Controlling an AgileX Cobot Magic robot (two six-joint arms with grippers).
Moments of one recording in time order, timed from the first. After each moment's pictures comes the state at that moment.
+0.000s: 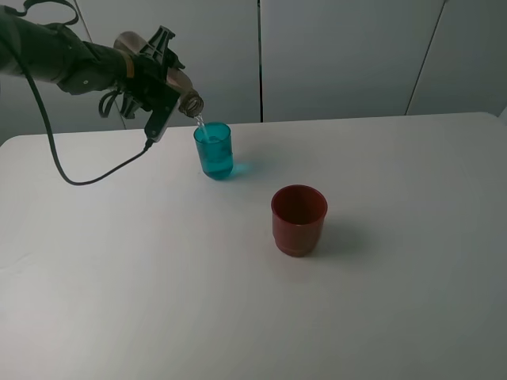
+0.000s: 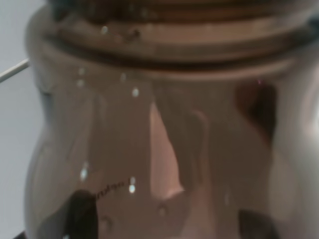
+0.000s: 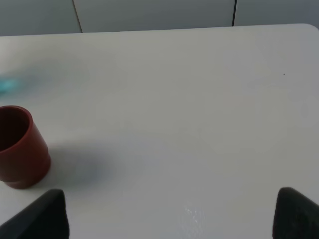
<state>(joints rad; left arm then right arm) -0.25 2.08 -1.42 0.73 -0.12 1.35 -0.01 0.00 -0.50 0.07 1.10 -0.01</state>
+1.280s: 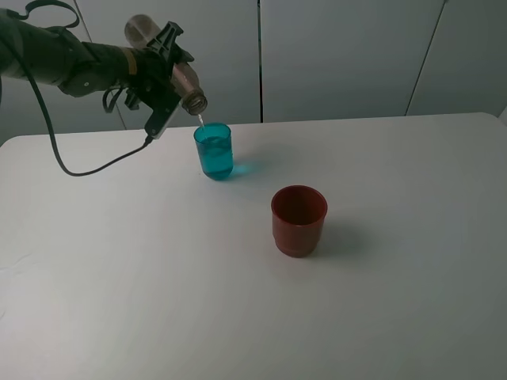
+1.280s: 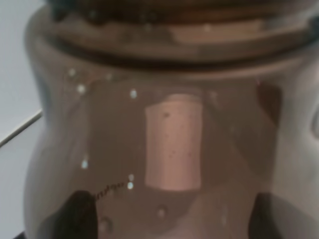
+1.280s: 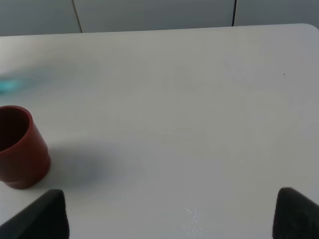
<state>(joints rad) -0.25 2.09 -1.42 0.72 -0.26 1.50 -0.01 0.00 -0.50 0.07 1.10 -0.01</state>
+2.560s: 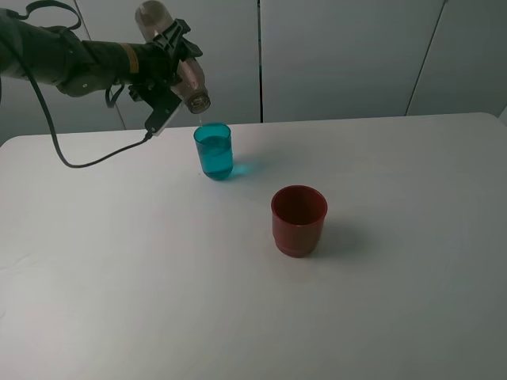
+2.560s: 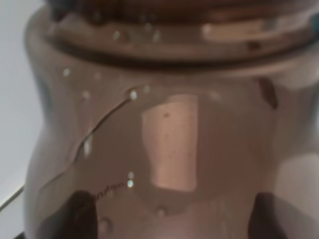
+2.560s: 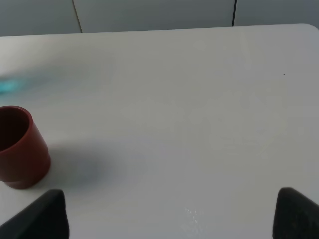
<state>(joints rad) -0.24 2.09 -1.42 0.79 -0.35 1.53 -0.01 0.00 -0.50 0.07 1.10 -0.01</state>
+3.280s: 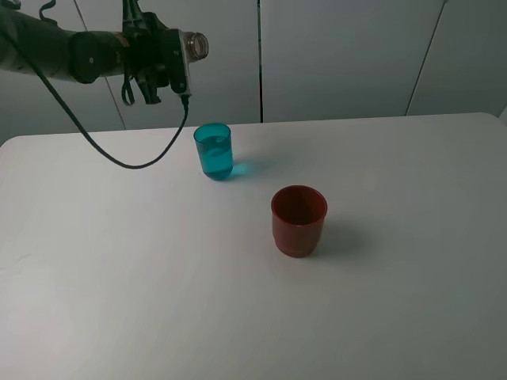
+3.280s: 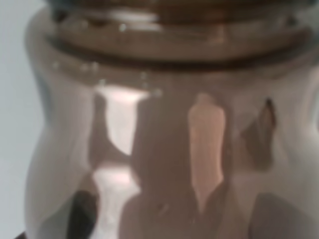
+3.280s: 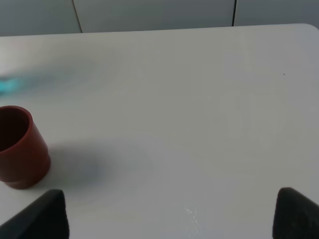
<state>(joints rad) -0.26 2.05 -1.42 -0.01 -0.25 1.35 -0.01 0.00 -0.50 0.07 1.10 -0.01</state>
